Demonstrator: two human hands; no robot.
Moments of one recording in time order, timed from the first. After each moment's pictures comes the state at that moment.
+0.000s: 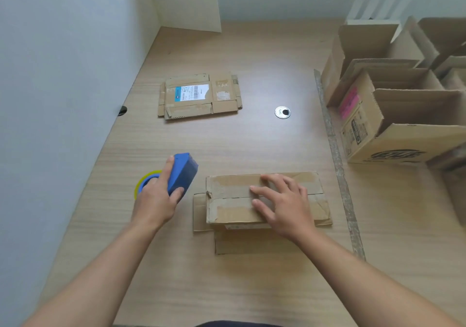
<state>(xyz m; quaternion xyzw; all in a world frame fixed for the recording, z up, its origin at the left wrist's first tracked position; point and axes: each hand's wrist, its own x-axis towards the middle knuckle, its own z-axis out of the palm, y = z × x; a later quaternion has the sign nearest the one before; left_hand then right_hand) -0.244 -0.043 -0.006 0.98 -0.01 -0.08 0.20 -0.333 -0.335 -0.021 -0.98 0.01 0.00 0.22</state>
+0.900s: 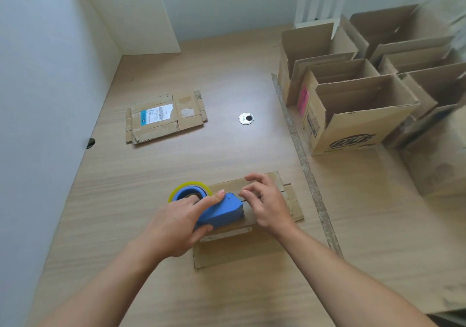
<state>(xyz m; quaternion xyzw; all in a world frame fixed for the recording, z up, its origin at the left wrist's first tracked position) -0.278 -0.135 0.039 0.90 -0.40 -0.12 0.09 -0.342 -0.363 -0.010 -0.82 0.11 -0.08 0.55</state>
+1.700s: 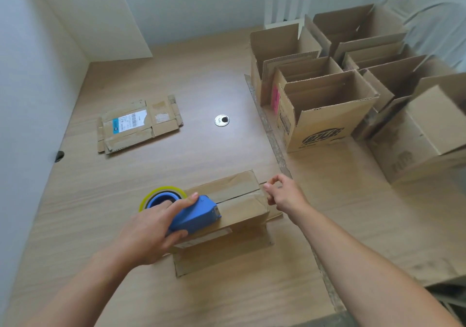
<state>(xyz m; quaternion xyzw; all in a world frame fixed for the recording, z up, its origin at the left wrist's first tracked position) -0.273 -0.137 0.041 0.91 -0.38 -0.15 0.10 -0.357 -0.449 -0.030 -0.73 0.37 0.04 0.57</state>
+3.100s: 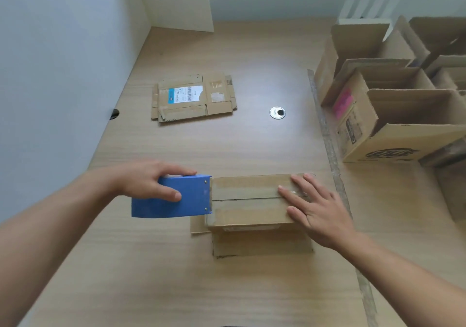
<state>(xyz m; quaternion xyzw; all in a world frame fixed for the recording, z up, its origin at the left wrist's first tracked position) -0.174 -0.040 0.092 0.86 -0.29 -0.40 0.10 -0.362 -0.405 -0.021 -1.00 -0.01 0.05 0.07</state>
